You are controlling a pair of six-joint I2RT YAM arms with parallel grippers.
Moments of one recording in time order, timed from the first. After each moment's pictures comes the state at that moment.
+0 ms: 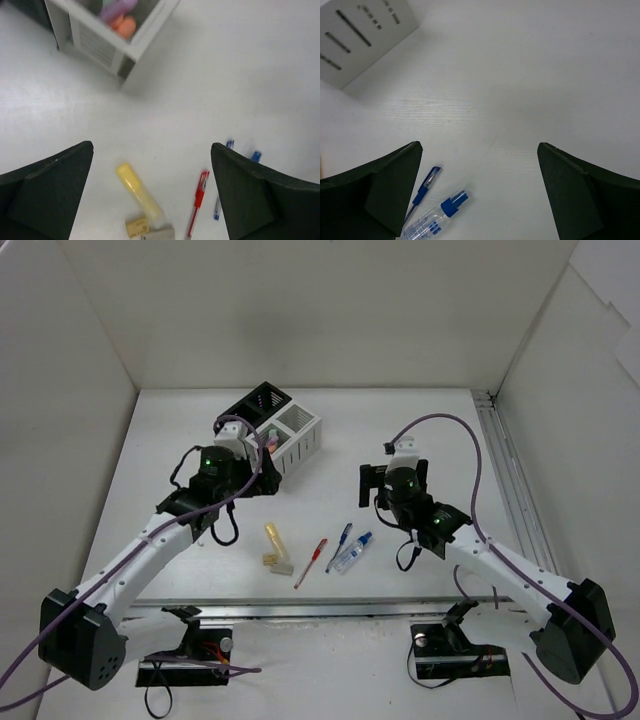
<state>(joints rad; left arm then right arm) -0.43 1.16 0.93 -0.23 -0.01 -0.40 0.67 1.12 0.76 -0.15 0.43 0.29</state>
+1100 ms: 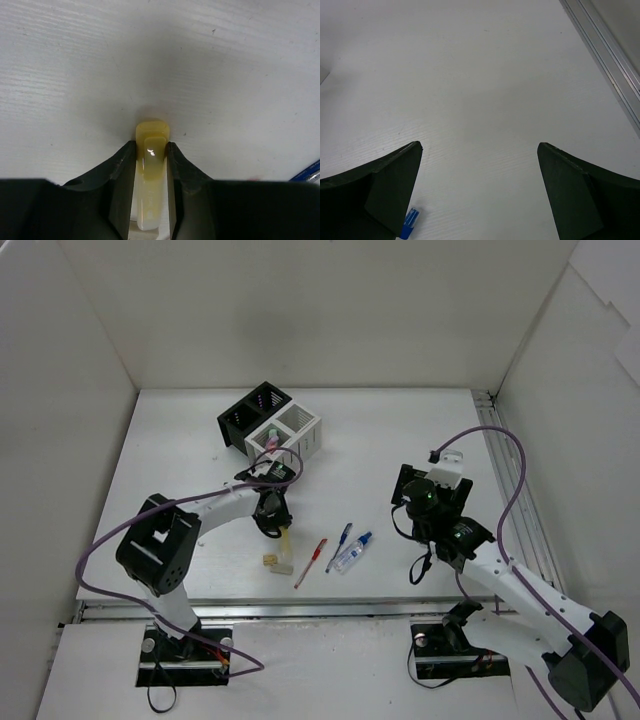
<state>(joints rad) -0.59 1.73 1.07 -0.56 -0.11 -0.86 0.62 0.95 0.69 -0.33 0.81 0.49</state>
